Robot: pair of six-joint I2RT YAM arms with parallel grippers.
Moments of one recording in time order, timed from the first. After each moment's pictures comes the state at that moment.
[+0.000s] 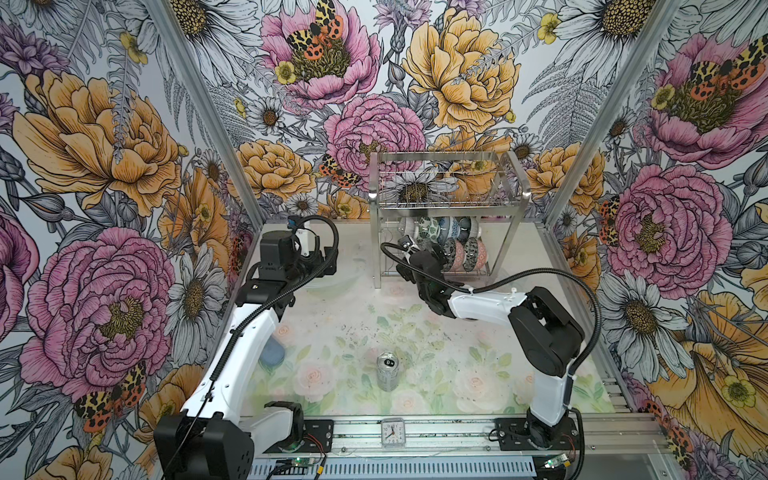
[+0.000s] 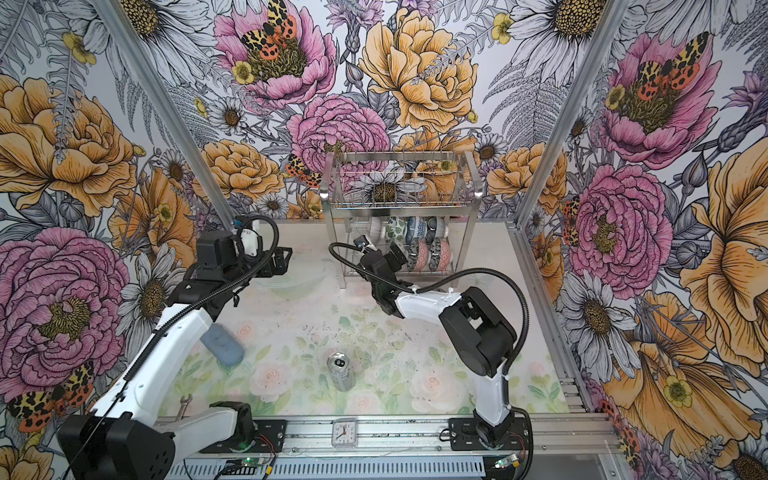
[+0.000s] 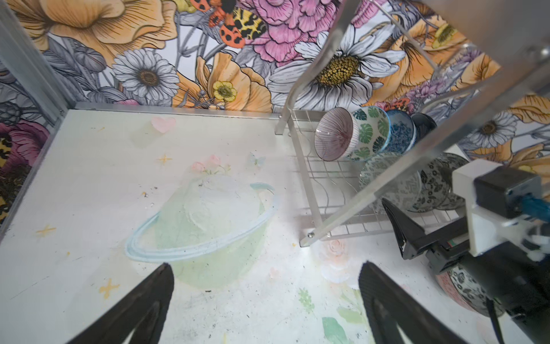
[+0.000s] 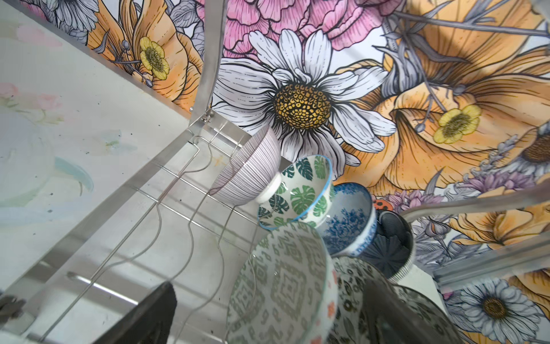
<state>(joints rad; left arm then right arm) -0.16 1.15 1.09 -0.44 0.11 -0.14 0.71 1.84 1.14 0.33 0.60 -0.30</state>
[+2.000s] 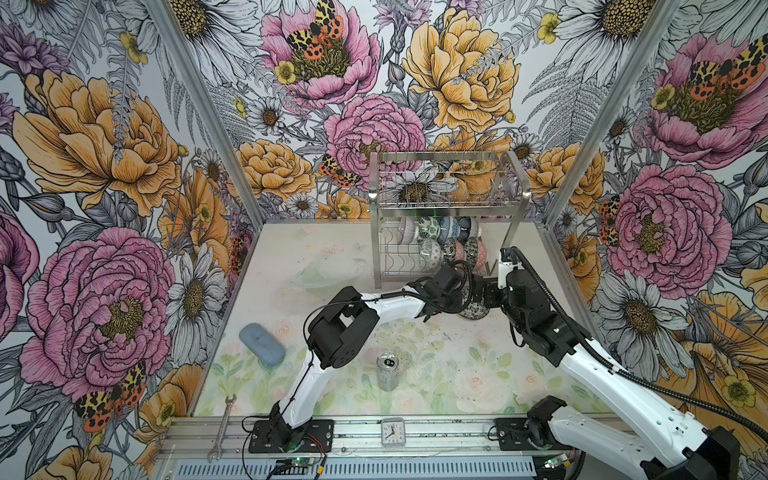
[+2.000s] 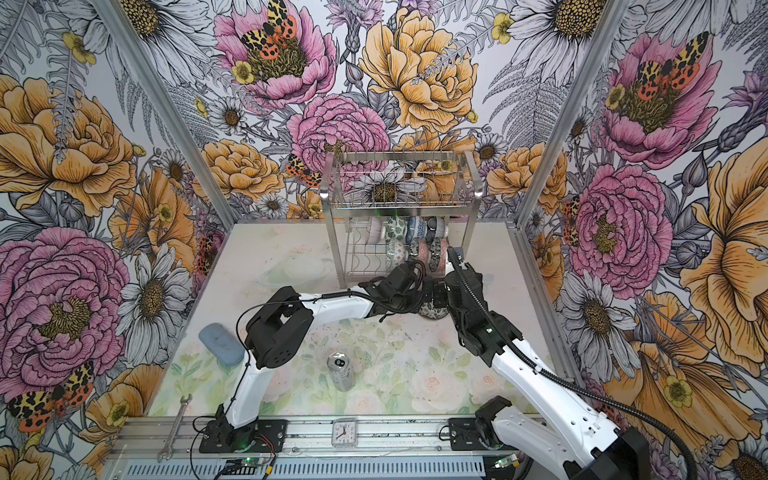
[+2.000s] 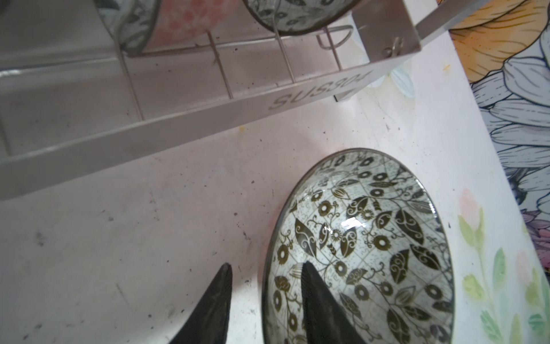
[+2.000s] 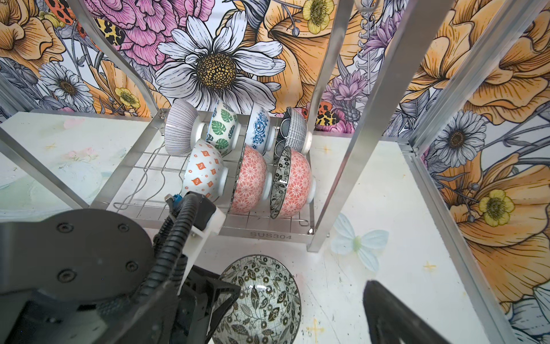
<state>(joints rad) -0.91 2.19 1.57 -0.19 0.00 -0.60 0.51 0.94 0.80 -0.34 0.37 0.16</state>
